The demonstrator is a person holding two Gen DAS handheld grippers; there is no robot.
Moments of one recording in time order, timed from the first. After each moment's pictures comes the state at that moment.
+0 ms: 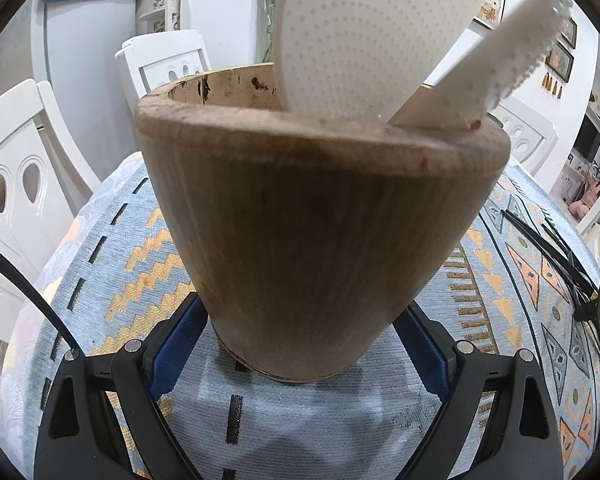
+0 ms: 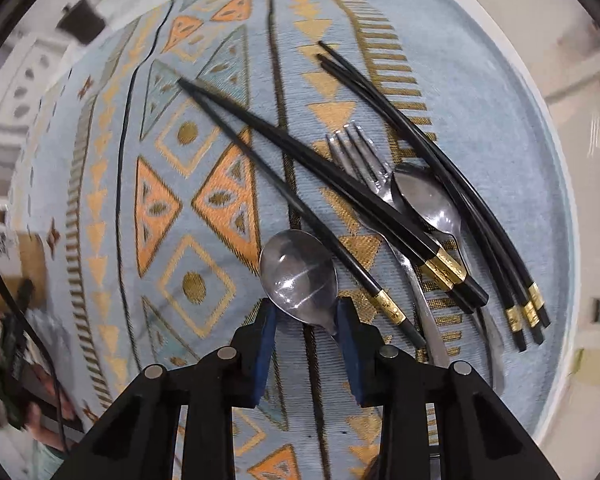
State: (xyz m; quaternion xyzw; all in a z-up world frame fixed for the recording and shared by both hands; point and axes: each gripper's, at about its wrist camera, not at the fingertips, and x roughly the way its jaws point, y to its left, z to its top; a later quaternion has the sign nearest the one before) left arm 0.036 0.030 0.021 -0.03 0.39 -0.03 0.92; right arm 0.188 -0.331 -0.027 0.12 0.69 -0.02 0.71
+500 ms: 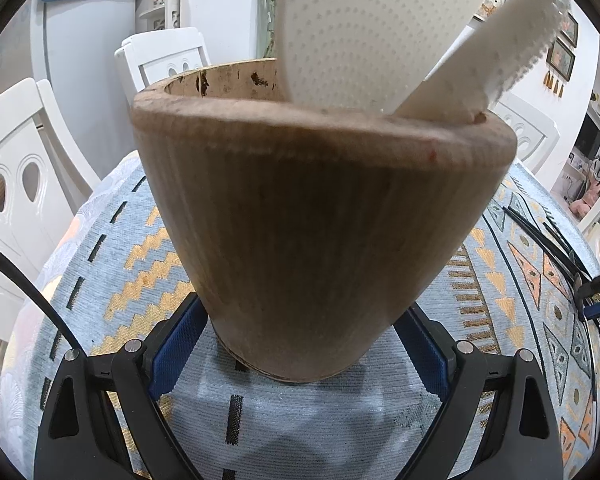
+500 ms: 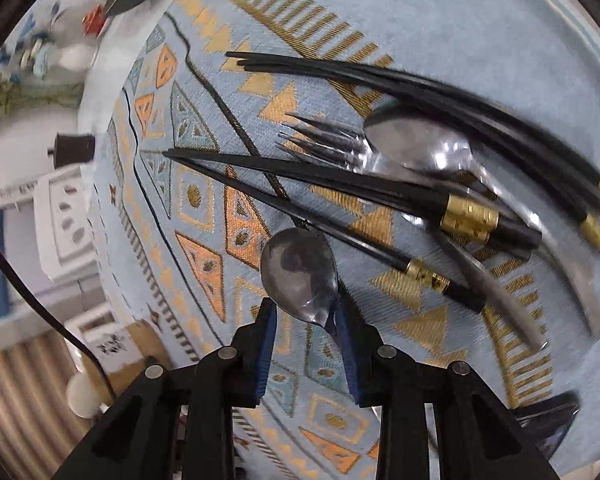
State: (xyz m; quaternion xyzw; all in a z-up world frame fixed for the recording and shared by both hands) left arm 0.041 0.028 0.020 -0.03 0.39 -0.03 0.92; right arm 0.178 -0.386 -0.052 0.44 0.65 -0.01 0.61
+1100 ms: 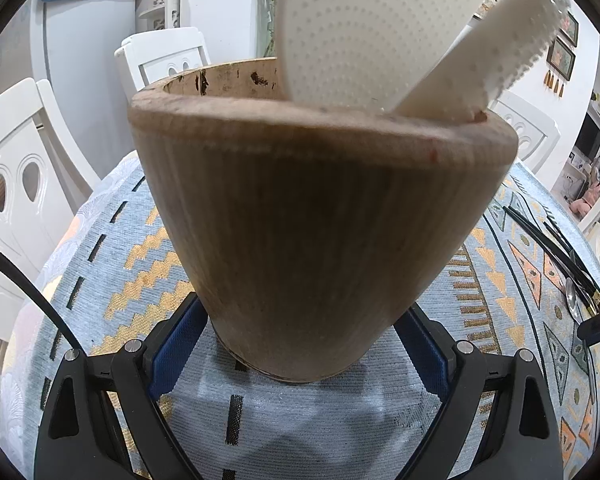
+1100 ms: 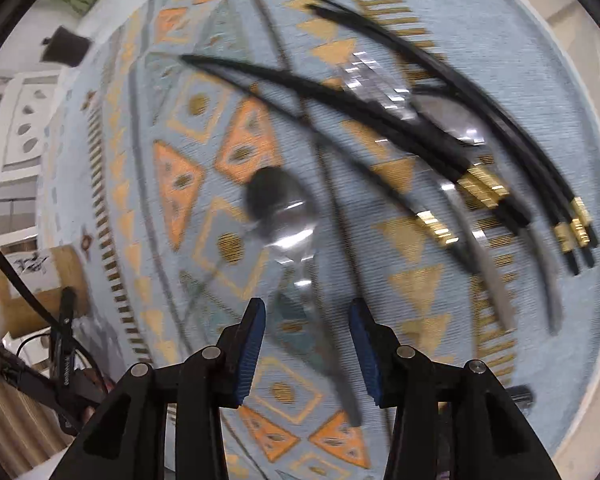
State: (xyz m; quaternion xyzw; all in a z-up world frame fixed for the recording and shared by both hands) left arm 0.042 0.028 0.020 -0.03 0.39 -0.03 0.92; right arm 0.159 -0.327 -0.036 0.22 0.71 -0.01 0.67
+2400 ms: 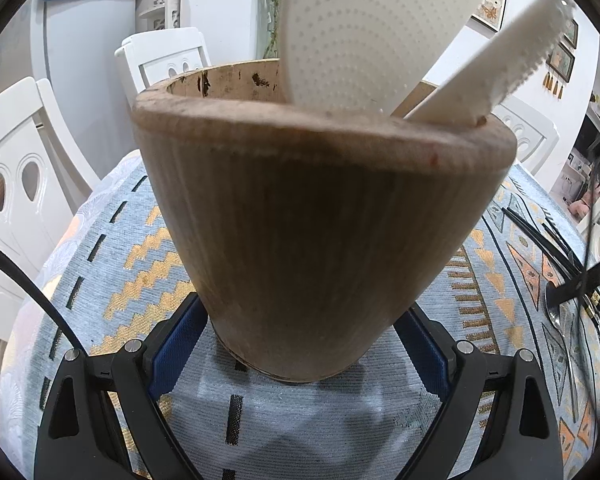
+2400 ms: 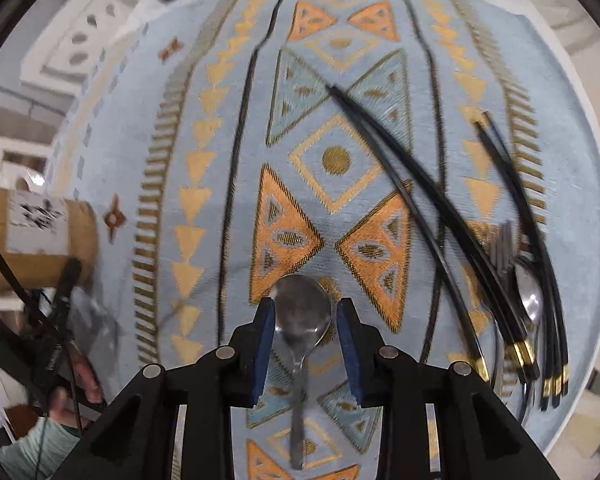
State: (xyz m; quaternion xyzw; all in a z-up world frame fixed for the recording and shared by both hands) left arm 0.041 0.029 0.019 -0.03 0.39 -0.03 0.92; right arm 0.221 -0.289 -0.025 0.05 0.70 0.09 0.70
